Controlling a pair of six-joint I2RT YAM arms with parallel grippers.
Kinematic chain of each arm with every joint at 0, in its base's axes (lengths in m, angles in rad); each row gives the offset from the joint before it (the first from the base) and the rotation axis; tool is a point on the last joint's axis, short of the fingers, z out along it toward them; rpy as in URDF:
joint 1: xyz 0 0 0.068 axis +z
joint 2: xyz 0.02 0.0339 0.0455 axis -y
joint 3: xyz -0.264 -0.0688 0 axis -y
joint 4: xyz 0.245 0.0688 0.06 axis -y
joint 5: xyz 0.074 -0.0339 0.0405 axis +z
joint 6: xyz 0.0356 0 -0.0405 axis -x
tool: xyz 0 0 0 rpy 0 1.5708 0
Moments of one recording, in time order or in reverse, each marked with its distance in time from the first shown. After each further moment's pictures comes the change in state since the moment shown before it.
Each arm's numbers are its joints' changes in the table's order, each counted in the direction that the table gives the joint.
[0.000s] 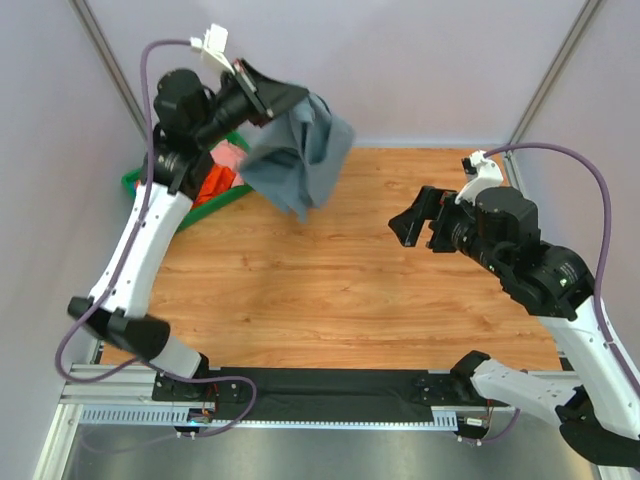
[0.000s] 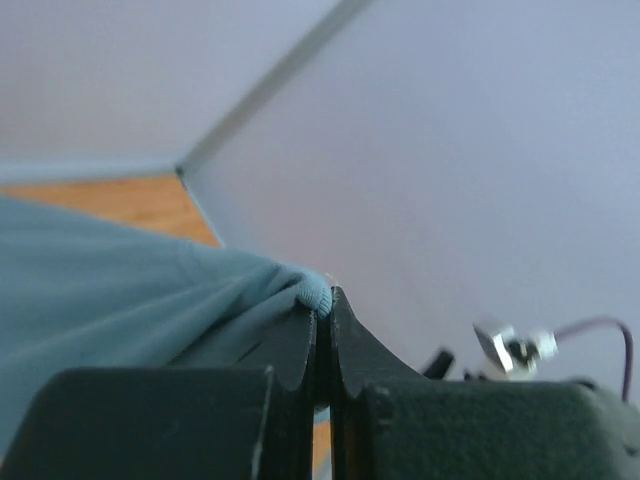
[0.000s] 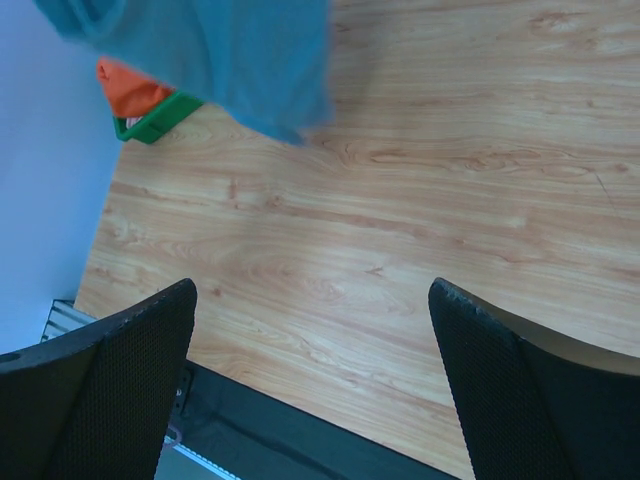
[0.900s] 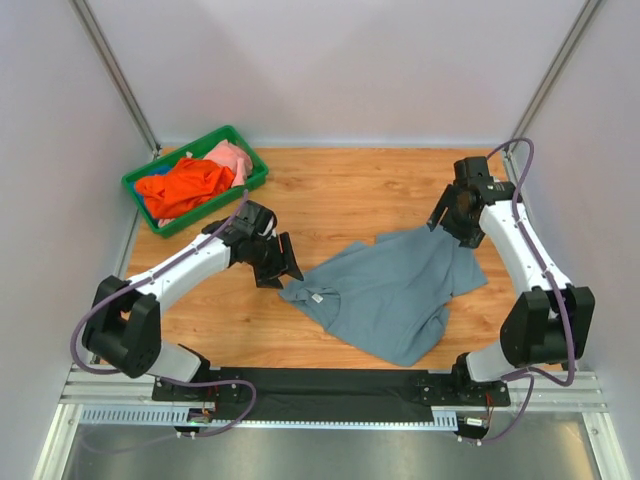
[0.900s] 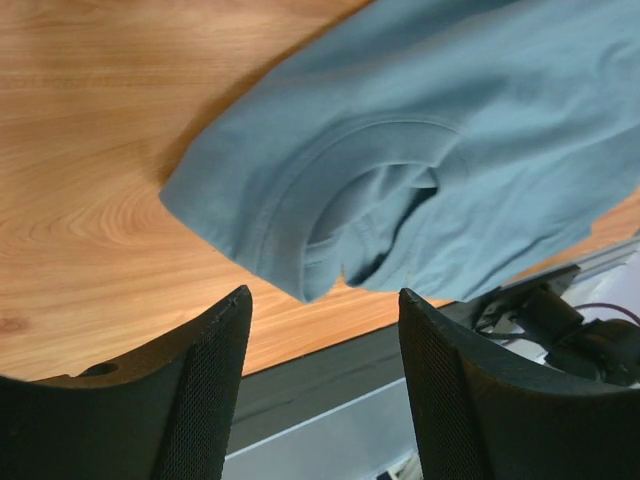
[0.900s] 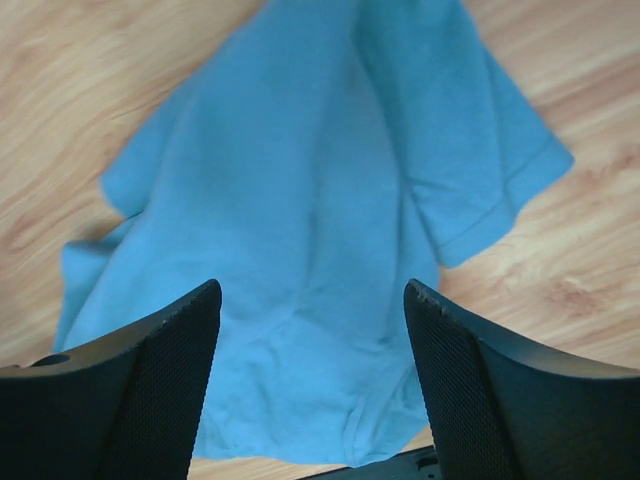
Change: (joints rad) left arm -0.178 0.200 -1.033 -0.431 0.152 -0.139; right arm -0.539 -0.495 -0.150 -0.026 -0.003 -0.047
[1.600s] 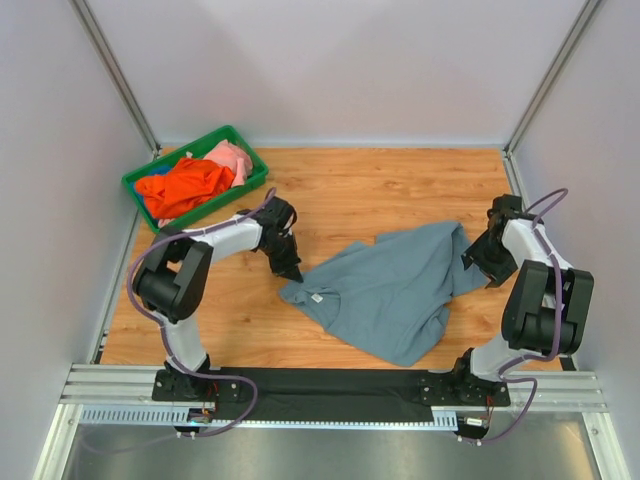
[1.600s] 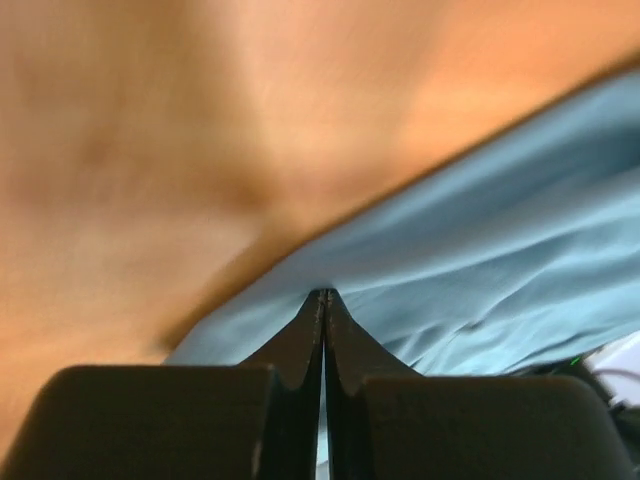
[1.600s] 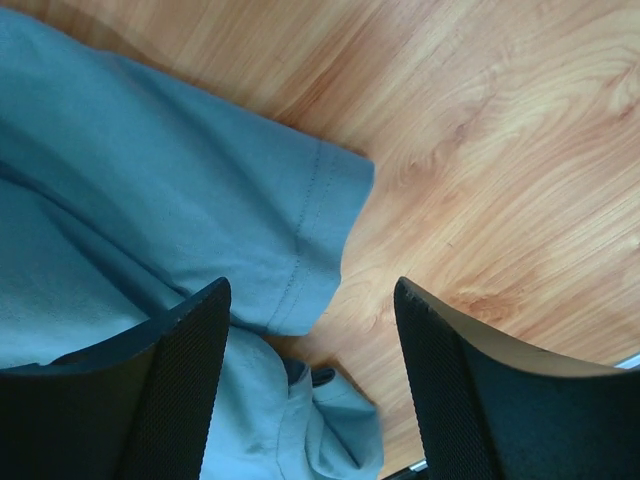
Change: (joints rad) left arm 0.004 -0.393 0.117 0.075 0.019 -0.020; right arm -0.350 -0.103 -0.297 0.123 -0.020 -0.028
